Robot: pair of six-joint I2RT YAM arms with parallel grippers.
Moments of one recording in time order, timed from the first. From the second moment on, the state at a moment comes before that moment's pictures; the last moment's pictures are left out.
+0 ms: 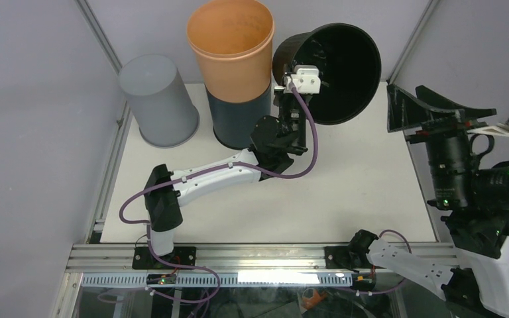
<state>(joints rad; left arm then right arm) -1.16 1.88 1.78 0.92 -1.01 0.74 0.84 0.66 1.46 -0.23 0.54 0.17</state>
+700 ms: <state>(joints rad) -1.20 1.96 1.34 1.18 -1.02 0.74 0.65 1.09 1.78 -0.72 0.67 0.48</state>
